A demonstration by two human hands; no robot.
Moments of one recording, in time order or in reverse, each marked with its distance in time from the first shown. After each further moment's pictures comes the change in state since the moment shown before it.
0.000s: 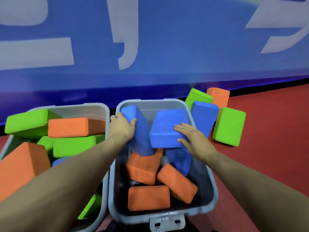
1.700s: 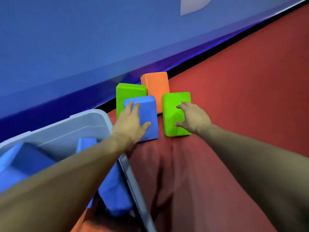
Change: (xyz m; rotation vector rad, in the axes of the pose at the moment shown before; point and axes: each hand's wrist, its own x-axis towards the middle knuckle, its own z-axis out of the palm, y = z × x) left_hand 0.017 0.236 0.255 0.383 -0.315 0.703; right_hand -0.010 0.291 -0.082 -0.205 0.017 0.618
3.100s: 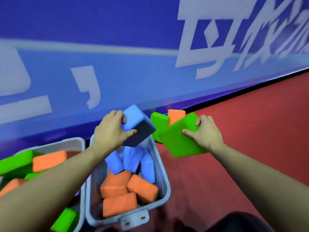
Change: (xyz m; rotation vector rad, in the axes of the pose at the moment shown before) left_hand -0.294 0.002 -0.243 -0.034 0.507 -0.063; right_hand -0.257 -0.108 -0.198 0.336 0.333 0.031
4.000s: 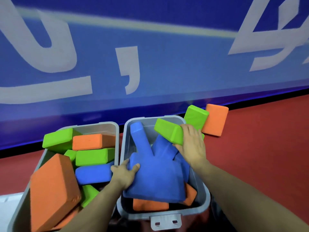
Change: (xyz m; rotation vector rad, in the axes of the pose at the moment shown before) left_hand -0.130 -0.156 0.087 -0.453 -0.366 -0.940; right_hand -0.020 -0.097 0.216 -0.145 -0.013 -0.448
